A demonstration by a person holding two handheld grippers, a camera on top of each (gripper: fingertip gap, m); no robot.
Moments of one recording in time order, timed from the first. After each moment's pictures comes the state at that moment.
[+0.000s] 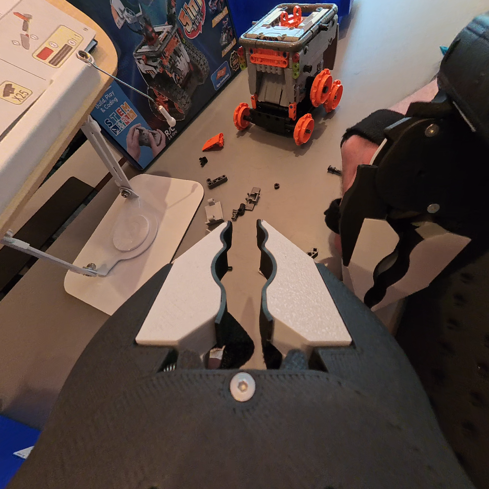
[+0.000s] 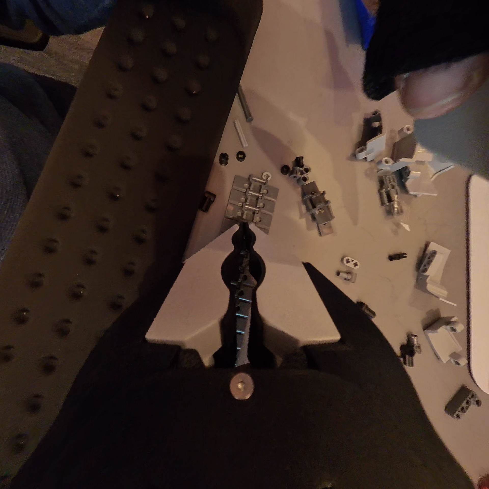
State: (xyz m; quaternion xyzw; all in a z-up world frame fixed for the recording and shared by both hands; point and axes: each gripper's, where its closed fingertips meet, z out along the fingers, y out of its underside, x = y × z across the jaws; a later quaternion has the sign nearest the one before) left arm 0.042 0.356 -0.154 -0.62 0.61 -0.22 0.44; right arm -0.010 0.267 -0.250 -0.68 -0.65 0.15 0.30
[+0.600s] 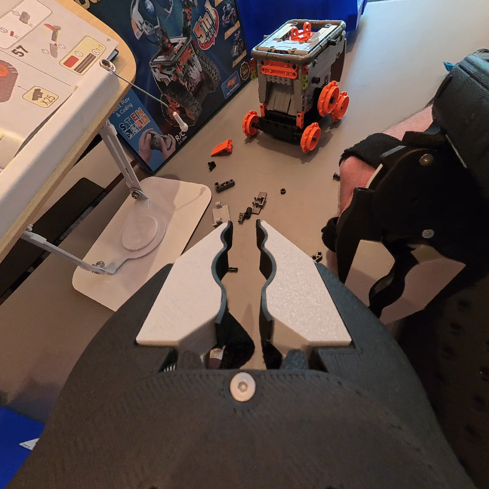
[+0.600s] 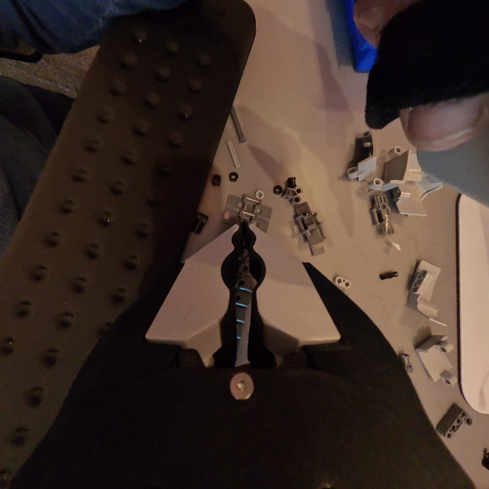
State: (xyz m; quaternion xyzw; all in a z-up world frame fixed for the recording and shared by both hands) left arm 0.038 0.361 -0.147 -0.63 0.59 -0.23 0.45; right arm -0.025 0.274 -0.248 -0.68 -0.65 0.15 0.30
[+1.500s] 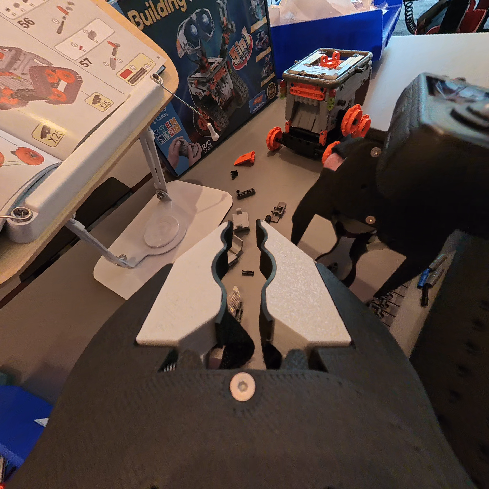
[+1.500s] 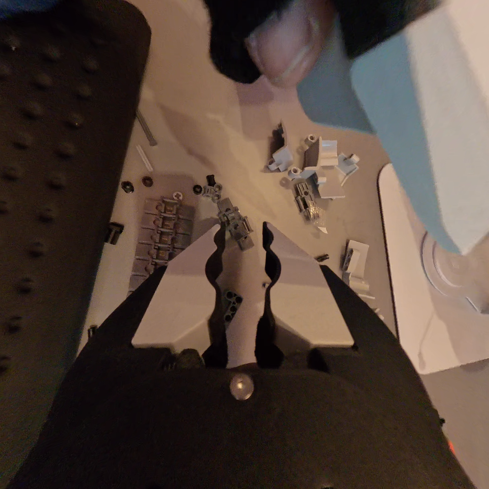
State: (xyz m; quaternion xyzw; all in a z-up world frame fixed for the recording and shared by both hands) left arm 0.027 0.377 -0.131 -0.64 0.55 -0.24 0.49; right arm -0.016 0.334 -0.234 -0.71 -0.60 0.12 0.35
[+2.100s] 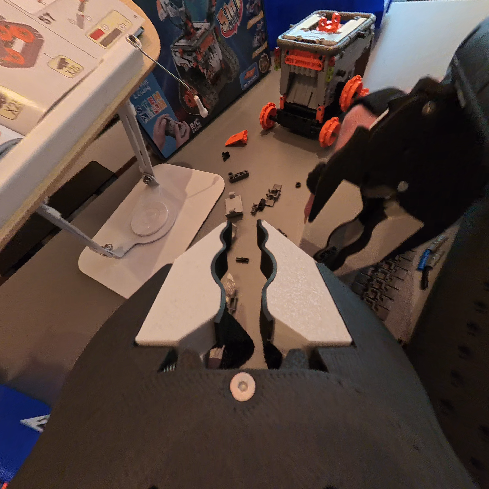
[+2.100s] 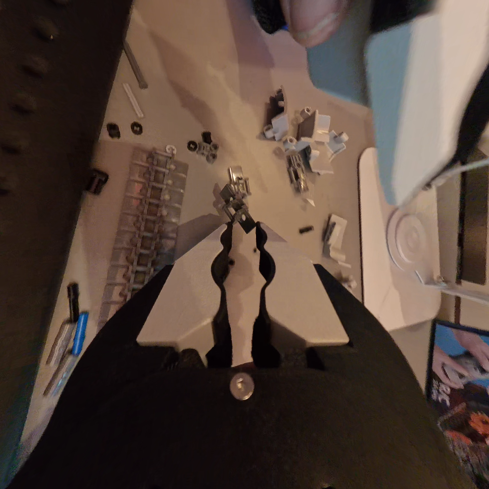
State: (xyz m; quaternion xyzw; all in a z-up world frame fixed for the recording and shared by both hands) left arm 0.025 0.376 -0.151 -0.65 0.57 -0.23 0.45; right arm 0.010 0.331 -0.240 -0.68 -0.63 0.03 0.36
